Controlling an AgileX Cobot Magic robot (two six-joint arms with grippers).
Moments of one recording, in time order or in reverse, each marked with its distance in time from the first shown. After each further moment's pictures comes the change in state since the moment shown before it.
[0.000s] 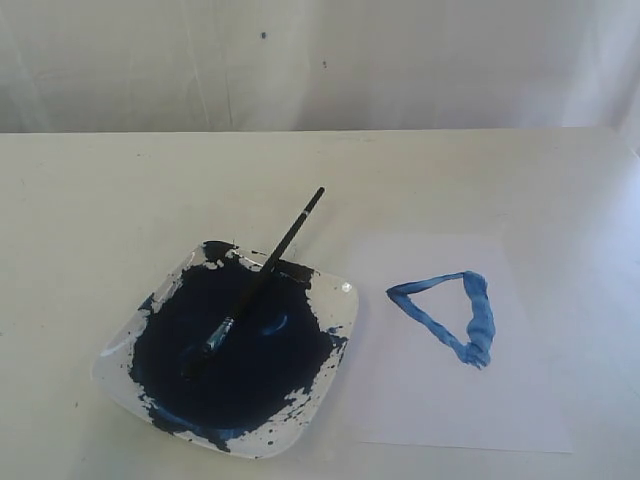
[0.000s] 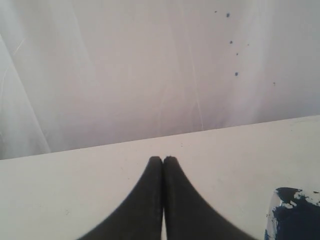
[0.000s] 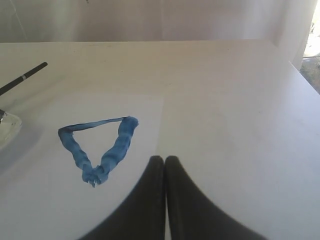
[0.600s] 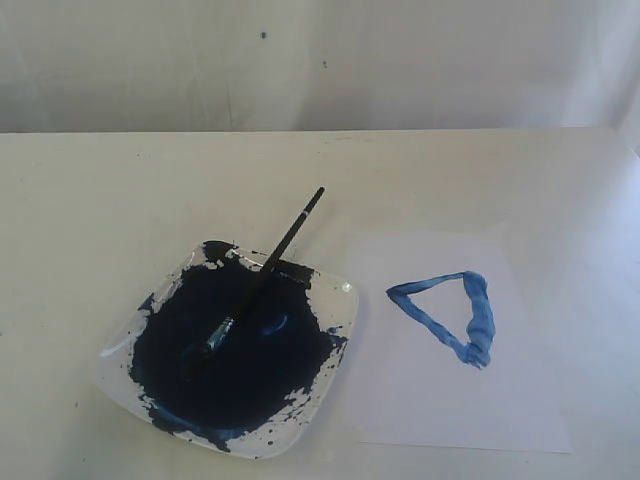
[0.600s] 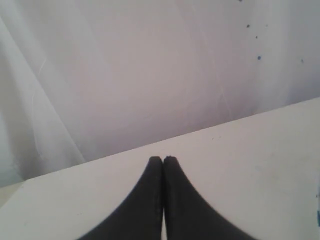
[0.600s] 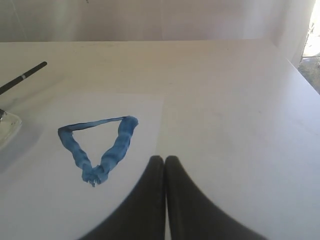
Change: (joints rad) left arm 0.000 -0.001 0.115 0.185 -0.146 0.000; right arm 0.000 0.000 0.000 0.000 0.000 0.000
